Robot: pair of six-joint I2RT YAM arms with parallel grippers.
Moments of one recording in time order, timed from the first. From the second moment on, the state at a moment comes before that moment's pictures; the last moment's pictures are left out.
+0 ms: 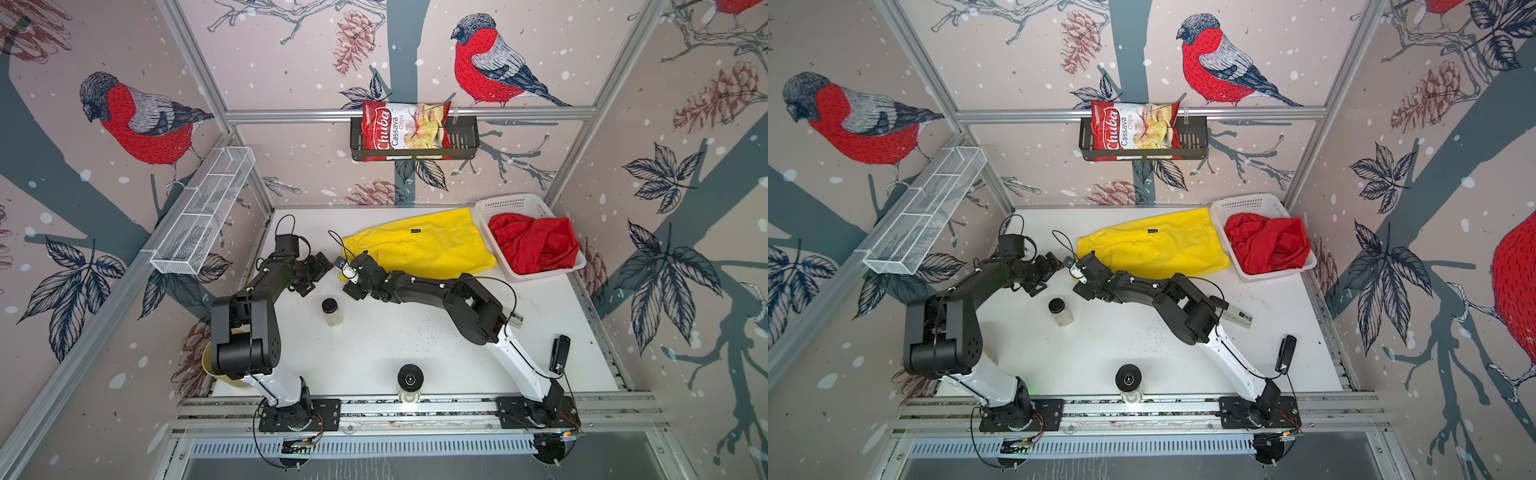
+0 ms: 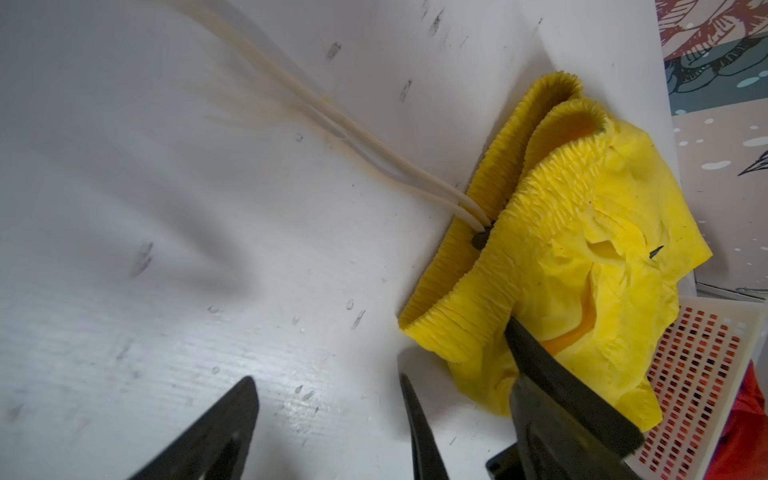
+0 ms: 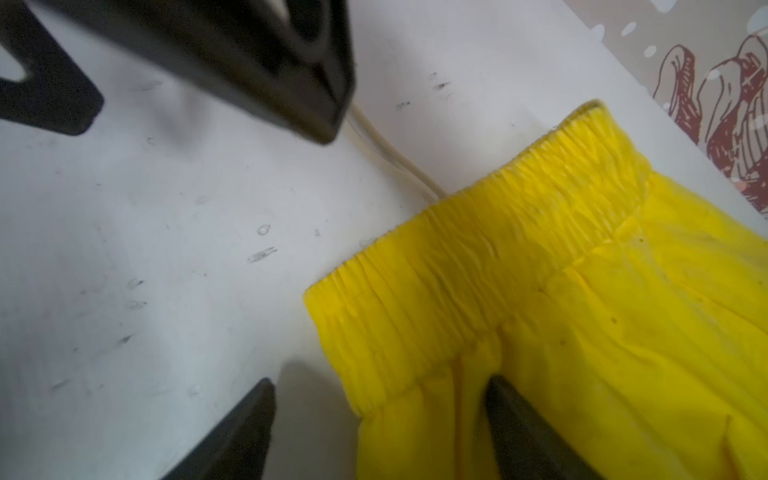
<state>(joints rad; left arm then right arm) 0.12 1.65 1.01 -0.43 0.39 -0.65 1.01 2.45 1.84 -0.07 0.11 -0.24</state>
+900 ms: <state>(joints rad) -0.02 1.81 0.98 -0.05 0.48 -0.91 0.92 2.34 1.68 0.07 -0.21 0.03</state>
